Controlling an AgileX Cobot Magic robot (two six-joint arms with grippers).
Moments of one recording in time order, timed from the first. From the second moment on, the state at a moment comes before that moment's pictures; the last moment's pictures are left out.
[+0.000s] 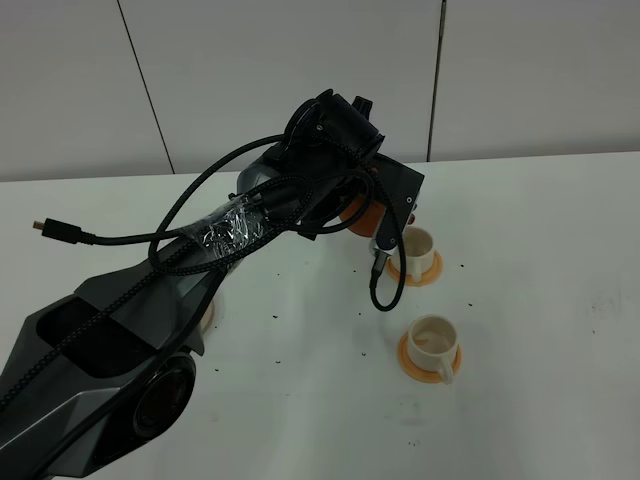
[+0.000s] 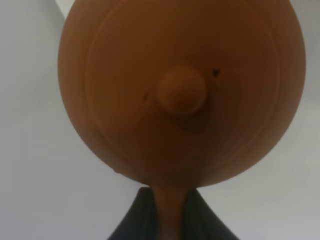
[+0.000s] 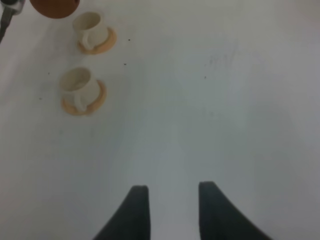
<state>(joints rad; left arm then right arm) -0.62 2.53 -2.39 0.56 0.90 1.24 0.04 -0.01 -0.49 0.18 1.07 -0.05</state>
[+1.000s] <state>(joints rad) -0.62 2.53 -2.39 0.61 0.87 1.27 0.04 -0.01 -0.49 0.16 1.07 -0.03</state>
